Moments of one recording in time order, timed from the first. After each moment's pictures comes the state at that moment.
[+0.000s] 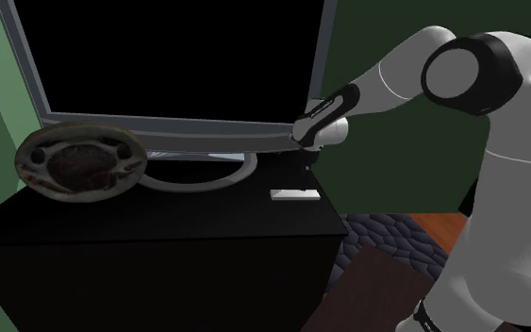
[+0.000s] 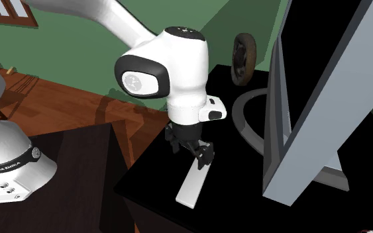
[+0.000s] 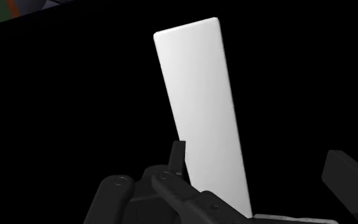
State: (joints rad) arm 0.06 0.23 -0.42 -2.16 0.14 2.39 -1.05
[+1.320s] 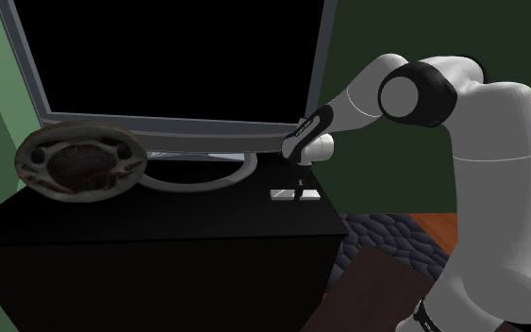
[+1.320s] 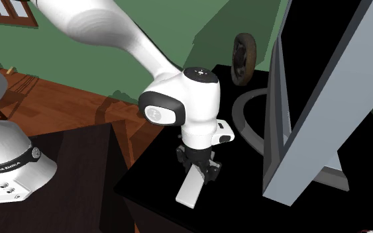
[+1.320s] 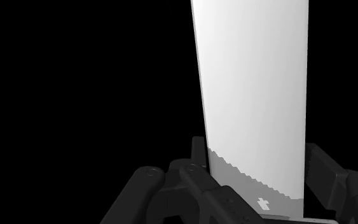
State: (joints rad) arm 0.00 0.45 -0.36 -2.06 0.24 2.49 -1.20
